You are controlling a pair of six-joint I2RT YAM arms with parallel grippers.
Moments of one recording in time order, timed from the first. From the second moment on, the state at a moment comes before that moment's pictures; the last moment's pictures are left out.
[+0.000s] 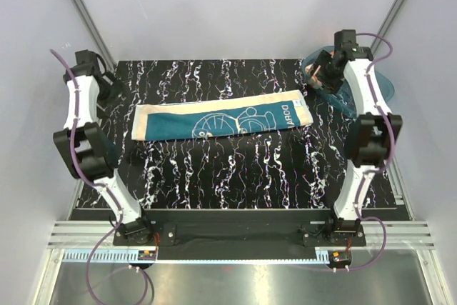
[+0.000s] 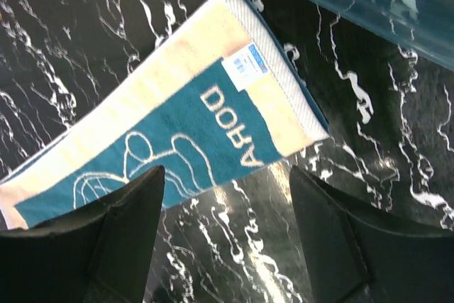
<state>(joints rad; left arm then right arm) 0.31 1.90 1.78 -1.00 -0.03 -0.57 -0.02 2.08 2.07 -1.00 -0.10 0.56</state>
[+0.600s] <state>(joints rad) 0.22 1.52 1.15 -0.85 0.04 -0.44 -0.04 1.89 1.41 -0.69 -0.13 0.58</state>
